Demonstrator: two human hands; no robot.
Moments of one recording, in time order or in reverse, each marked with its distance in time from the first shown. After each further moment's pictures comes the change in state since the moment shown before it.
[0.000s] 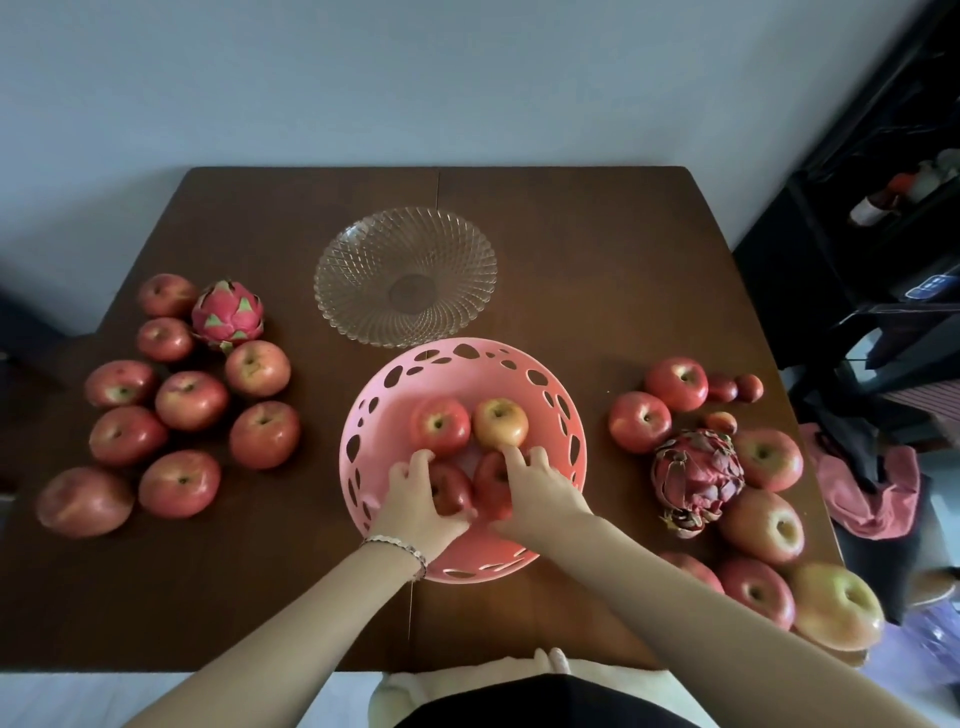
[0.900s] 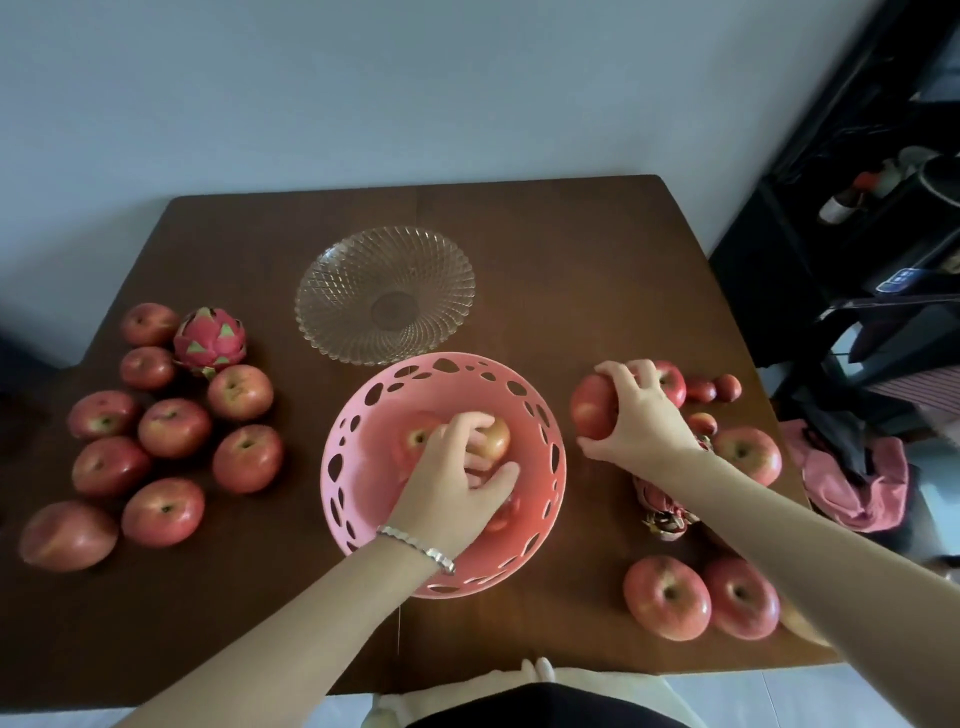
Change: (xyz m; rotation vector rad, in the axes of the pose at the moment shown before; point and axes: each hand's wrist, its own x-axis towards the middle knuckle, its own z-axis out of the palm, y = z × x) left_hand -0.031 0.078 -0.028 -0.320 0.056 0.359; right_hand -0.005 0.090 -0.088 0.146 0.445 -0.006
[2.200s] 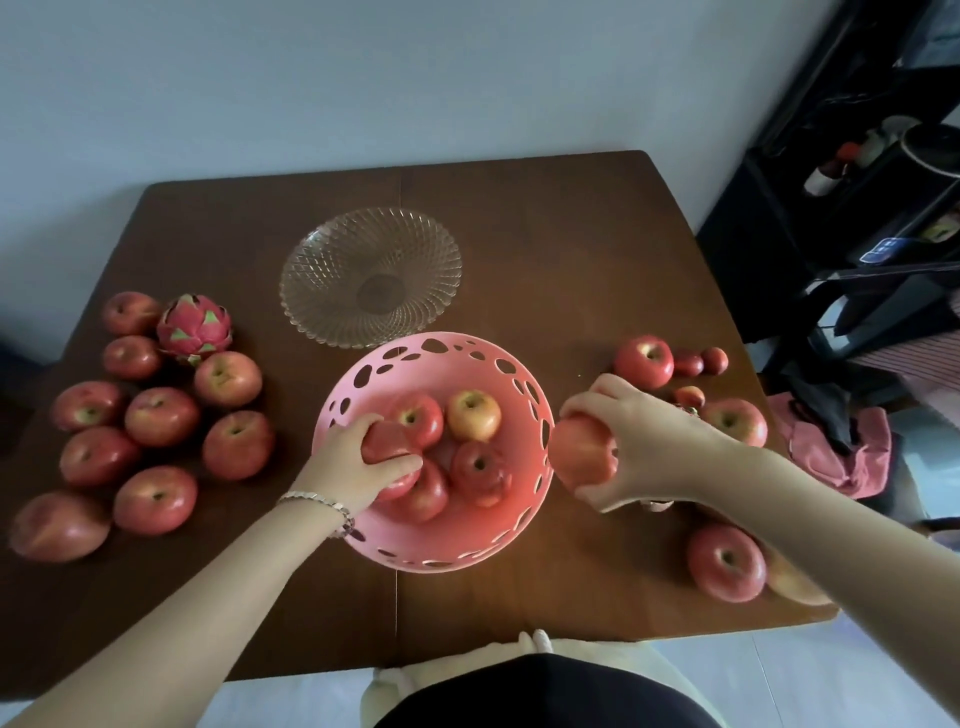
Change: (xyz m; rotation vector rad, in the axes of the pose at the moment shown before) left_hand 0.015 -0.061 -0.050 0.298 -0.032 -0.296; right_hand -0.052 -0.031 -0.041 -0.176 -0.321 -0.266
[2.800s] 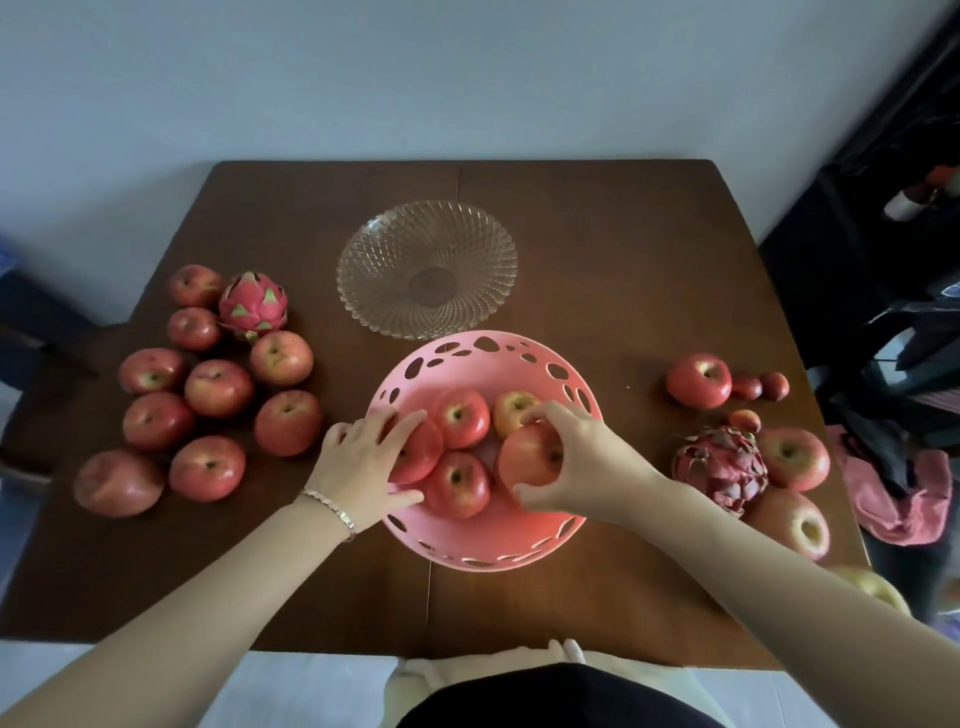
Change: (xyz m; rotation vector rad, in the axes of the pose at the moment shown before) left_hand 0.011 -0.060 -0.006 0.723 0.083 0.386; right_hand 0.052 -0.053 0.052 0.332 0.061 0.013
